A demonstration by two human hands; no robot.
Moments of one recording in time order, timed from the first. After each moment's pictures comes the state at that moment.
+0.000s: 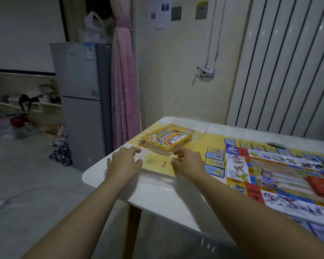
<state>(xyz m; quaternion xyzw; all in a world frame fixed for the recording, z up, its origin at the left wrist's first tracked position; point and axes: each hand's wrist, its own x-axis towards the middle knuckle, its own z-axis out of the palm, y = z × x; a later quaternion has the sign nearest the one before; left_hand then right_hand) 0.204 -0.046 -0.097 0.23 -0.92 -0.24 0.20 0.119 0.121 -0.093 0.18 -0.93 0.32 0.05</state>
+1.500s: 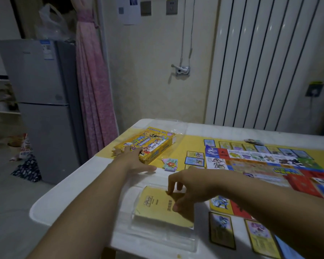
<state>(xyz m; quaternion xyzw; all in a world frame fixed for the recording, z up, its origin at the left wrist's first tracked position) 0.064 -0.030 -0.096 0.15 -0.98 -0.15 -0.03 0.117 0.190 -0.041 0.38 -0.91 0.00 -0.19</state>
